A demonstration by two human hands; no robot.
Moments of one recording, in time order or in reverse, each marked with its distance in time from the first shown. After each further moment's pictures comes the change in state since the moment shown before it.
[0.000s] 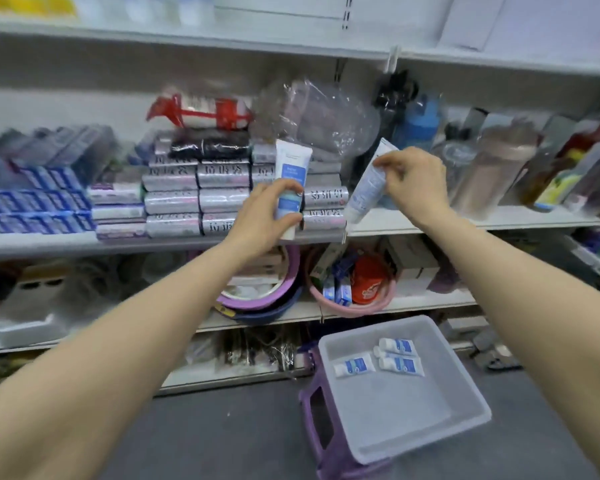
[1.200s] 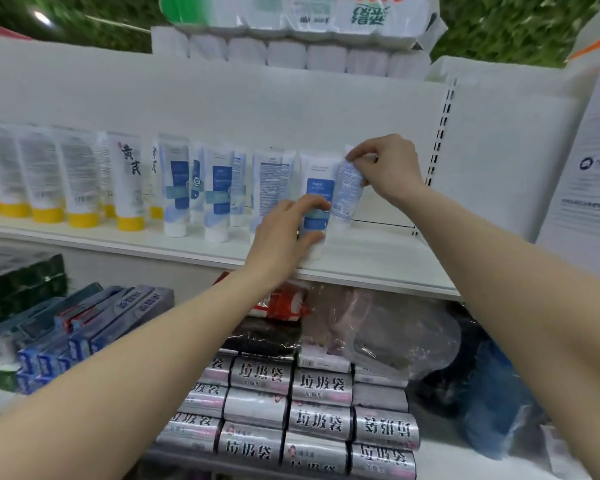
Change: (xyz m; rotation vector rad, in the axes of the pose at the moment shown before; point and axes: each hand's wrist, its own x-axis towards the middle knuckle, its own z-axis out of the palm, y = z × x) left_hand 0.235 0.030 -0.157 0.181 0.490 0.246; right_hand 0.351 -0.164 0.013 0.425 0.048 -0.318
